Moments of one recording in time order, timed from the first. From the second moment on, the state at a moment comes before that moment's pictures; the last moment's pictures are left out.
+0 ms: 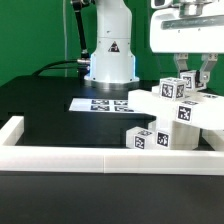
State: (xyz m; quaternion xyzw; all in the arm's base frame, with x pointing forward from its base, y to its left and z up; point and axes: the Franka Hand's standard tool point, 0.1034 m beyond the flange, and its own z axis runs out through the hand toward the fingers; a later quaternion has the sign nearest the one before) arm 0.557 0.099 0.118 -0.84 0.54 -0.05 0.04
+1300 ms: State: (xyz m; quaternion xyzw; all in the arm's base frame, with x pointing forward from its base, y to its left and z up) arm 0.558 0.104 0.119 -0.99 0.14 -0.06 0.01
